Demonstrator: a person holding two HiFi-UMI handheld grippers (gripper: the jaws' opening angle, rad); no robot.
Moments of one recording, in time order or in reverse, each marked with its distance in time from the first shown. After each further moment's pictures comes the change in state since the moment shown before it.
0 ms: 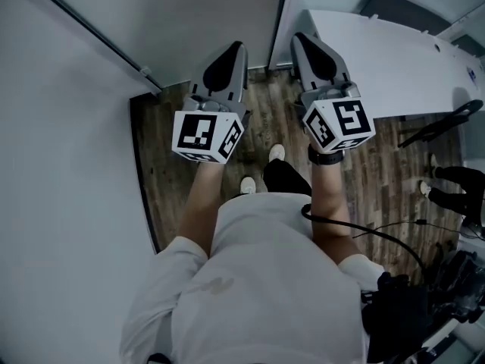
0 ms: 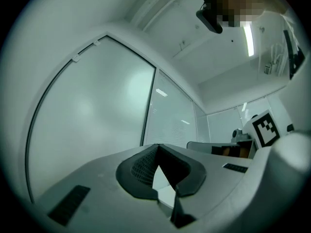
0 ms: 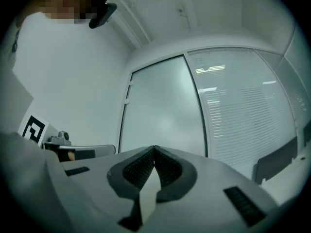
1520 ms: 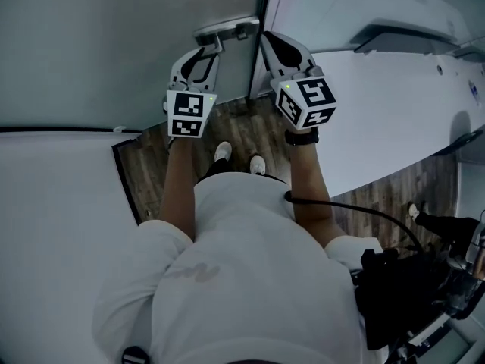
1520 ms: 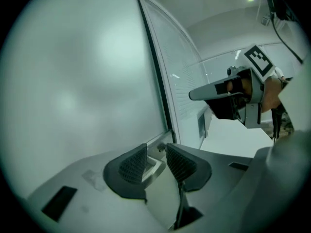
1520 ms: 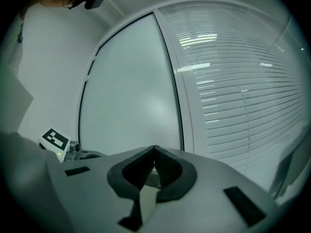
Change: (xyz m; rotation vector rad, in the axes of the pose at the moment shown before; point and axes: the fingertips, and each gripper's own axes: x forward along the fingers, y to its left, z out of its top) left arm 0.381 0.187 -0.234 0.305 0.511 -0.085; right arm 0.308 -0.301 -0.135 0.097 0.181 -0.029
